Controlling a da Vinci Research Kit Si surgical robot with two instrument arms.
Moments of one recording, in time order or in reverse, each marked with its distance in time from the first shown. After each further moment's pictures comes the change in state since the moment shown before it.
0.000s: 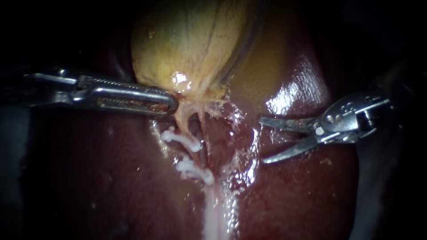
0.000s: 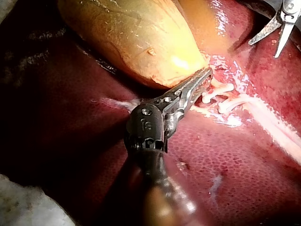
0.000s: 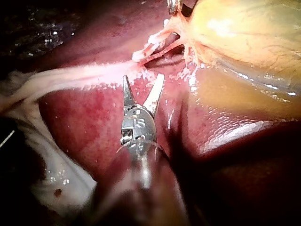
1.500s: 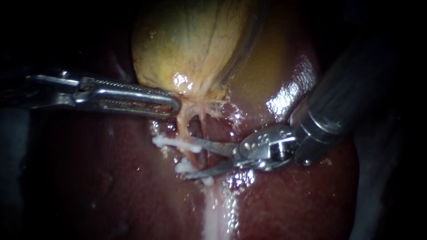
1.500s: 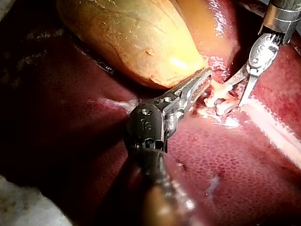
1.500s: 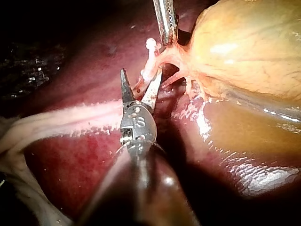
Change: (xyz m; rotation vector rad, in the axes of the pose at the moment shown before) right arm -0.003 -0.002 0.014 0.115 -0.035 0.077; left arm 0.000 0.001 0.001 0.004 0.002 -0.002
